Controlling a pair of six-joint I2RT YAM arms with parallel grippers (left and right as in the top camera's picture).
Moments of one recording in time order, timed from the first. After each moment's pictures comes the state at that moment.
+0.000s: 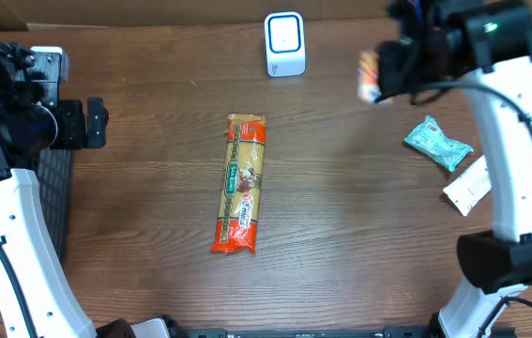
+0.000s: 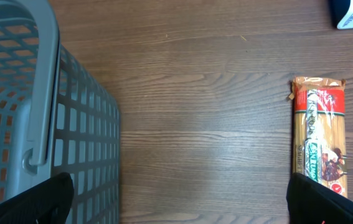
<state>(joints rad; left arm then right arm) 0.36 1.48 1.84 -1.29 0.11 0.31 0.20 1.92 2.29 -1.55 -0.15 0.22</state>
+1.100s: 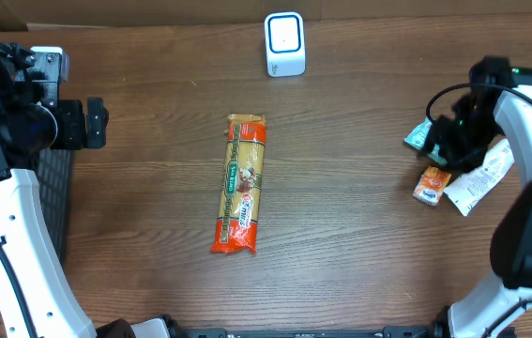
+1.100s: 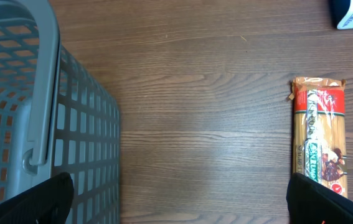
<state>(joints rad) 0.36 1.48 1.84 -1.29 0.11 0.31 -0.13 1.90 1.56 -1.30 -0.25 0.30</state>
